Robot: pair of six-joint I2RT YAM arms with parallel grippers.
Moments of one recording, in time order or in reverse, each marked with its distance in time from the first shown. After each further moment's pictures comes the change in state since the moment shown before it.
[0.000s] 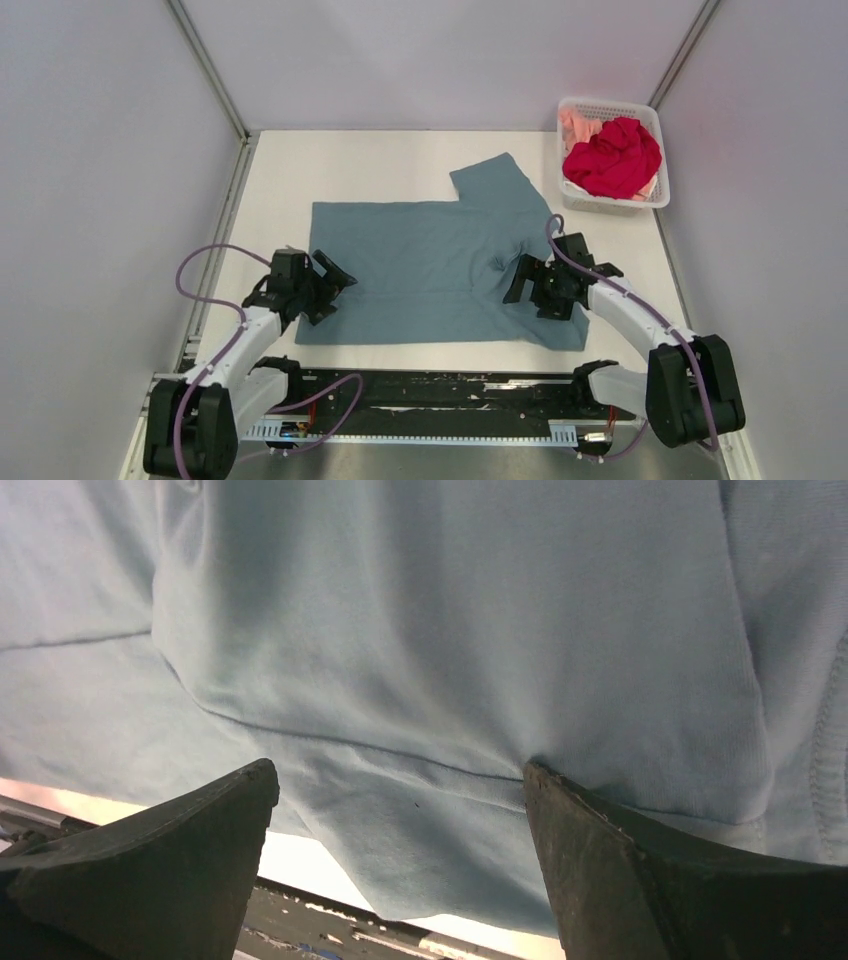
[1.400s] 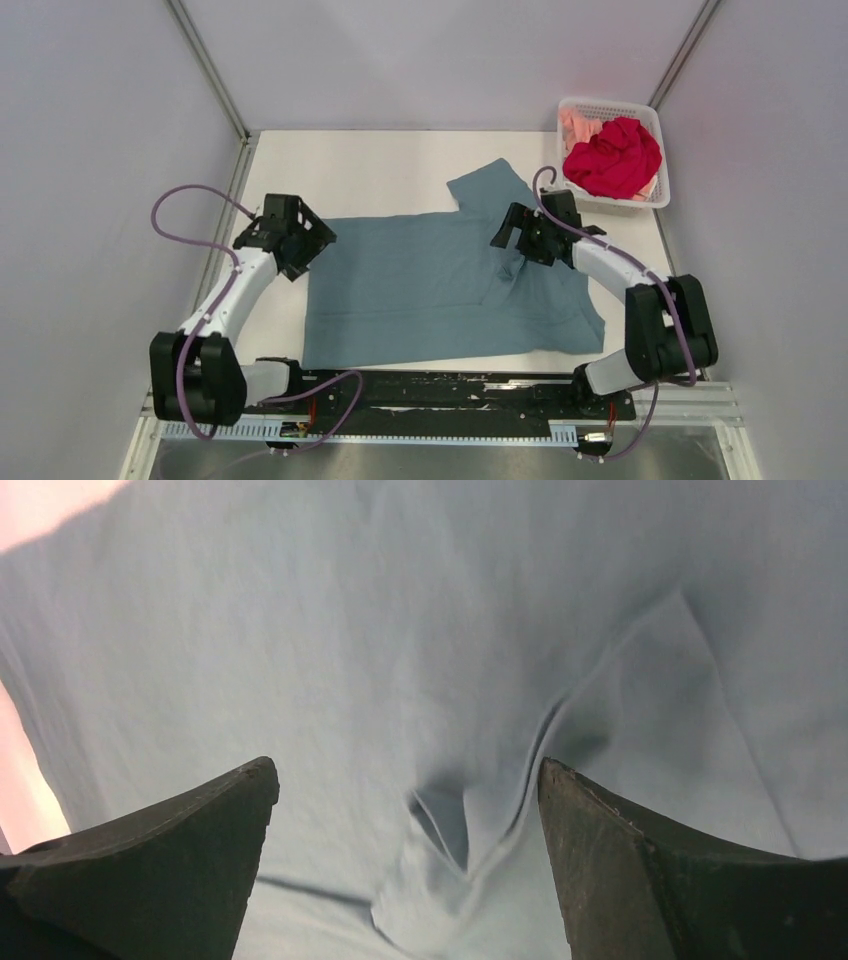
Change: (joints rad) left arm 0.012 0.124 0.409 -0.285 -0.238 0.081; right arm -0.011 0.238 0.229 0.246 0.048 0.026
